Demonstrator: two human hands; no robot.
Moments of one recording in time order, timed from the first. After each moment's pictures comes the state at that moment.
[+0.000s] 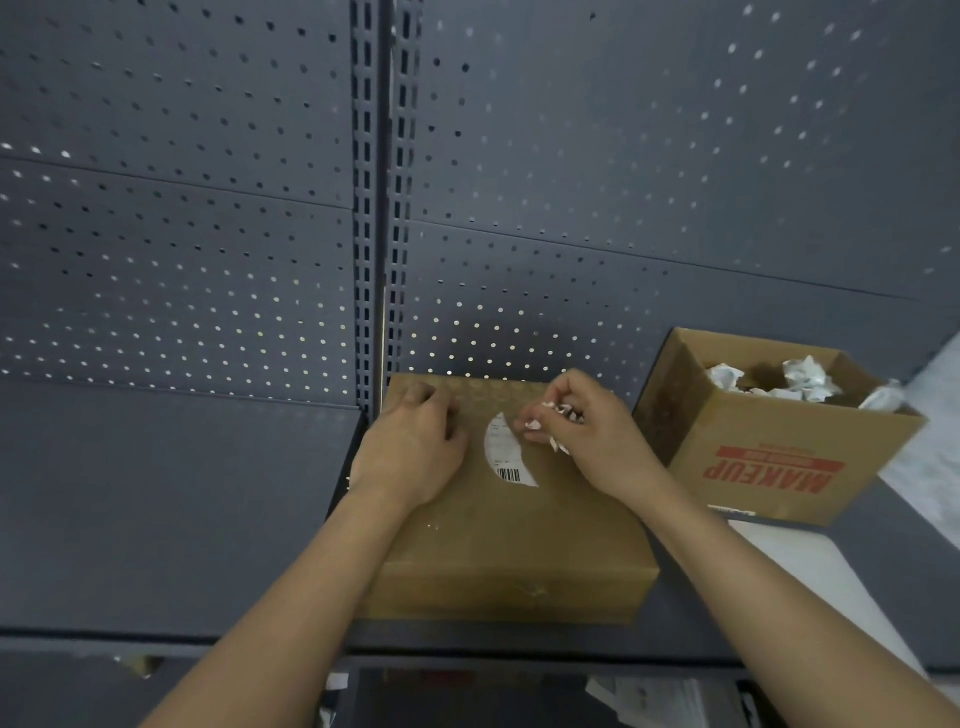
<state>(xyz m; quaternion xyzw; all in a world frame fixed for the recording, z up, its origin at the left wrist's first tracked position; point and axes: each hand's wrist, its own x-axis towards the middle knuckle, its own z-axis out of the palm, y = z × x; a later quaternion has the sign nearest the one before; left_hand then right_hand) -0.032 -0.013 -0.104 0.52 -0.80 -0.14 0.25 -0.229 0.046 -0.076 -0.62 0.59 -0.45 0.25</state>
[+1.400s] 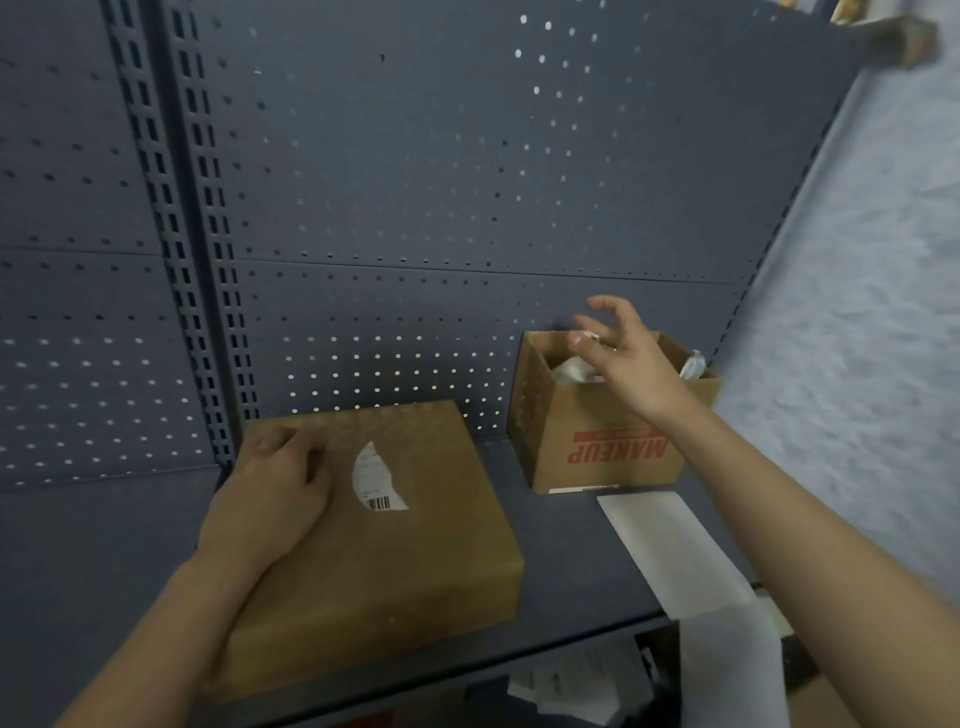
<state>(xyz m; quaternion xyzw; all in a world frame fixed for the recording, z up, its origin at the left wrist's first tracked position) -0.034 -0.019 -0.112 0.50 -0.81 -0.15 0.27 -0.363 0.096 0.003 -0.52 0.68 -0.50 0.13</state>
